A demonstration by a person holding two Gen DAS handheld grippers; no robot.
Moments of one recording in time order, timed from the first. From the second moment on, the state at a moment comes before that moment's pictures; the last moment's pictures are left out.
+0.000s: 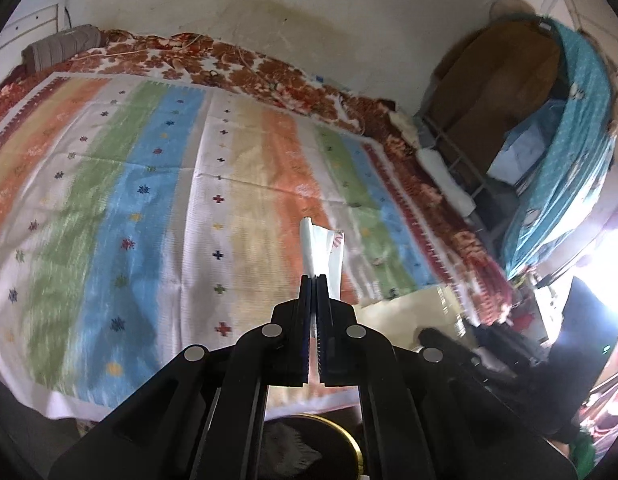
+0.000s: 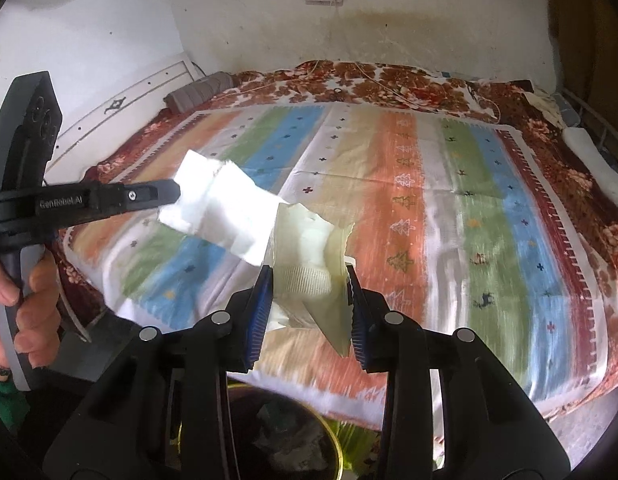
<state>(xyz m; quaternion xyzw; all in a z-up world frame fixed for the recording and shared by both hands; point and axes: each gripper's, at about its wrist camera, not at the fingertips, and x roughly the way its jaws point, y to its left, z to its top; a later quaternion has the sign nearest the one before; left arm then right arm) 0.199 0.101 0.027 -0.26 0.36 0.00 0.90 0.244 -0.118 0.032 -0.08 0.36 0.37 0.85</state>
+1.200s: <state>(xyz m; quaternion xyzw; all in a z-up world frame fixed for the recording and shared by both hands) 0.050 0.027 -0.026 -0.28 0.41 0.00 0.87 0.097 -0.169 -0.021 -0.11 0.41 0.37 0.82</state>
